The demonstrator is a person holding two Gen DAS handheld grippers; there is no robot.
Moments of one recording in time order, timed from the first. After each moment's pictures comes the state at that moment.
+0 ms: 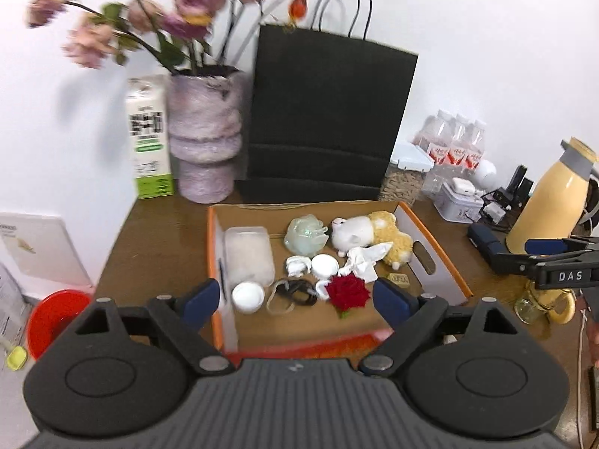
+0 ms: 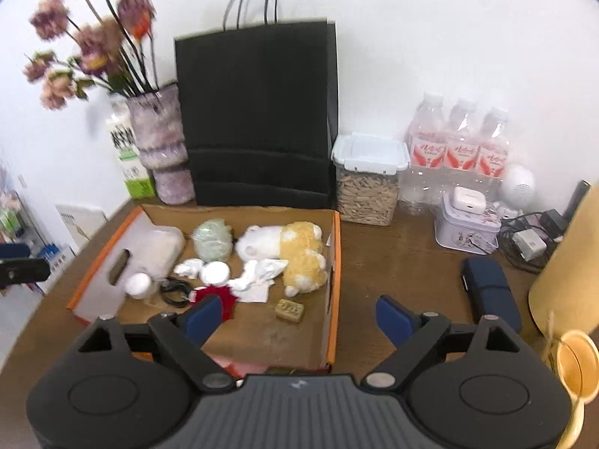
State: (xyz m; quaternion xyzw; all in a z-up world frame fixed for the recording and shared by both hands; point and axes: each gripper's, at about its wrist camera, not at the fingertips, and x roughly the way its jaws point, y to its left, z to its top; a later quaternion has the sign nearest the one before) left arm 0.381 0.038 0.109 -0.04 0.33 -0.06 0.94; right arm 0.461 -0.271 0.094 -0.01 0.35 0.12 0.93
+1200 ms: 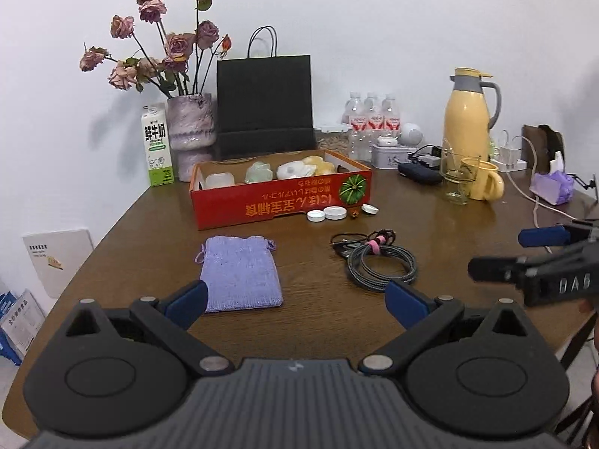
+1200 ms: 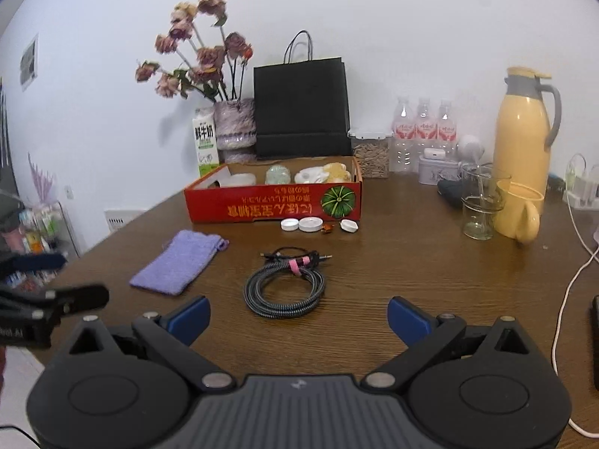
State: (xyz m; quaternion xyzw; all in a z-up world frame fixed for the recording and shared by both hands) left arm 0.080 -0.049 -0.006 0.04 0.22 -0.06 0.97; right arm 0.105 -0.279 -0.010 0.01 0.24 0.13 0.96
